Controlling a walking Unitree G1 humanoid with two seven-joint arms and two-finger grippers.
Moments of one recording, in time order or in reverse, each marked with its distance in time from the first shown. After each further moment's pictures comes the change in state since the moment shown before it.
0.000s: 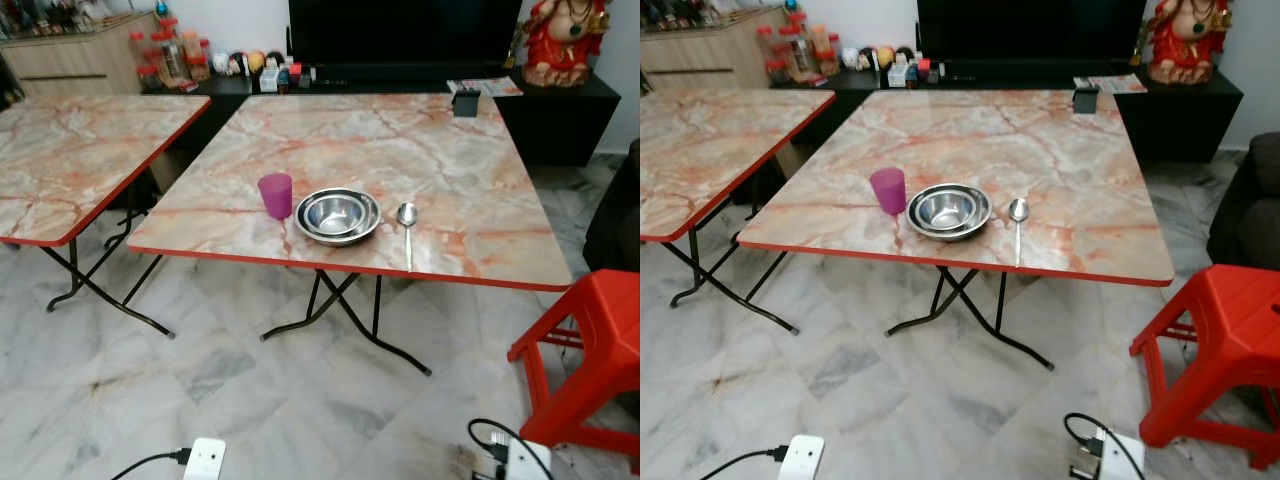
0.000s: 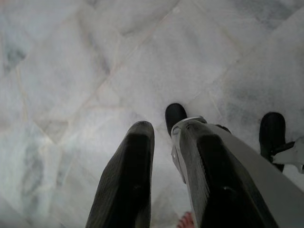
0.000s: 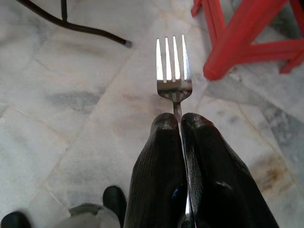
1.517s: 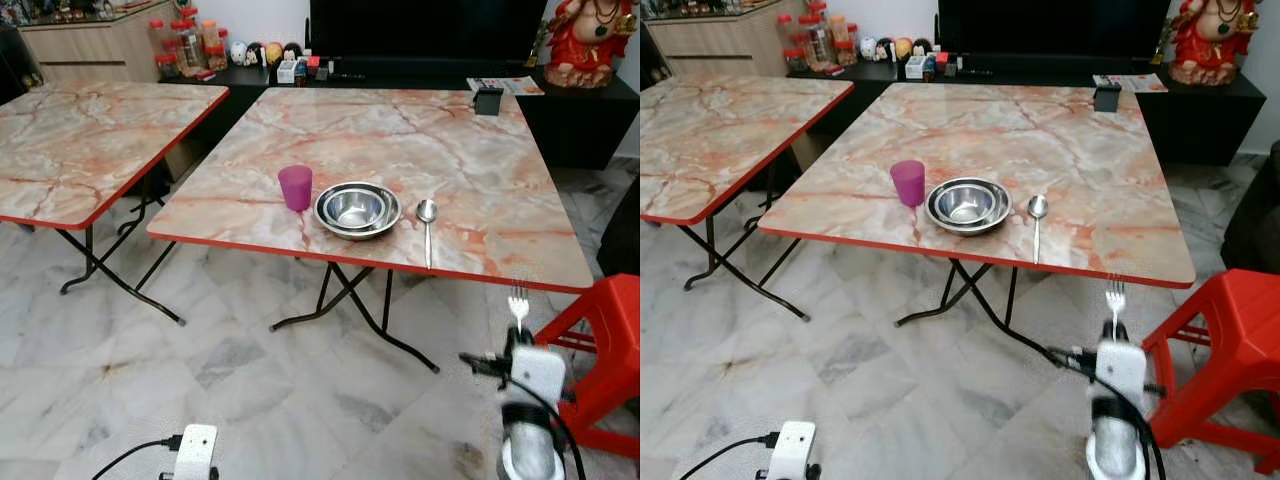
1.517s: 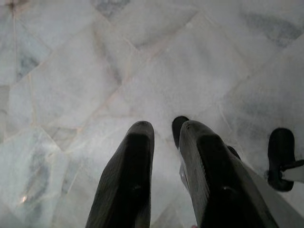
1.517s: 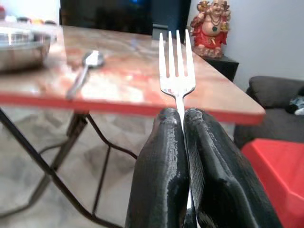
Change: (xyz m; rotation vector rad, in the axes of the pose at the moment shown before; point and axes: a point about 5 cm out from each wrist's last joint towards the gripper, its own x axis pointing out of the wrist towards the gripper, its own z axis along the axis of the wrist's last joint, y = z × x) left arm 0.002 0.006 0.019 -0.010 -0.078 0.011; right arm -0.037 0.038 0.151 -0.096 -0.888 0.015
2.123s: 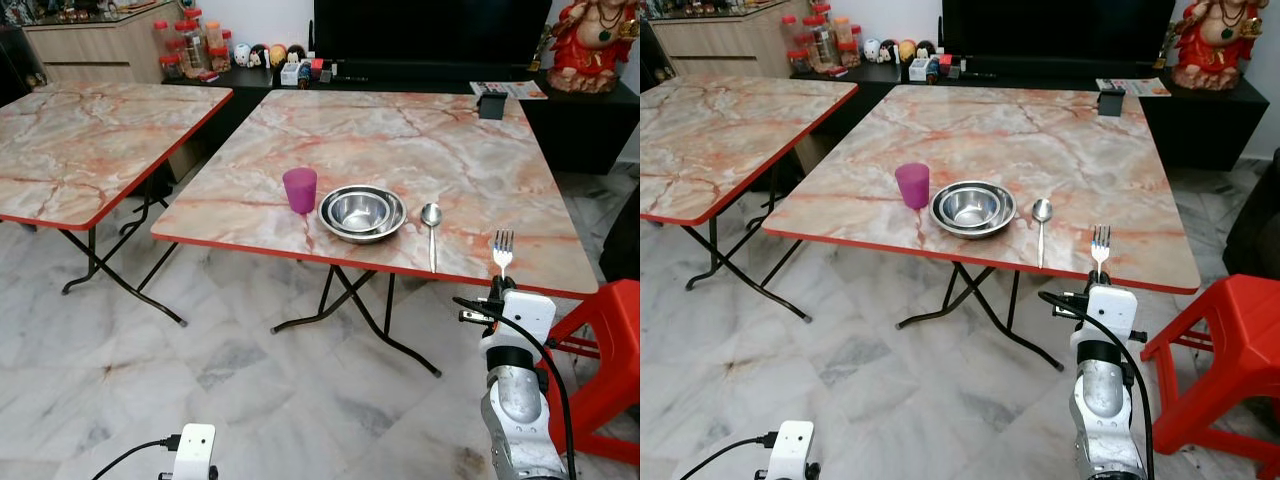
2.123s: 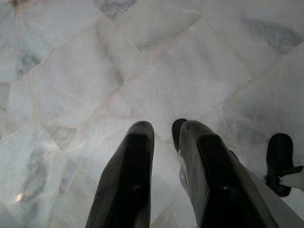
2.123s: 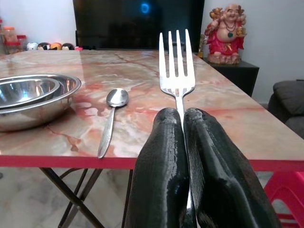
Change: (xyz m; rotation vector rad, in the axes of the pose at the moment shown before) left arm 0.000 0.001 -0.002 -0.020 0.003 0.012; right arm 0.032 0.017 0.029 0.100 -0.008 0.043
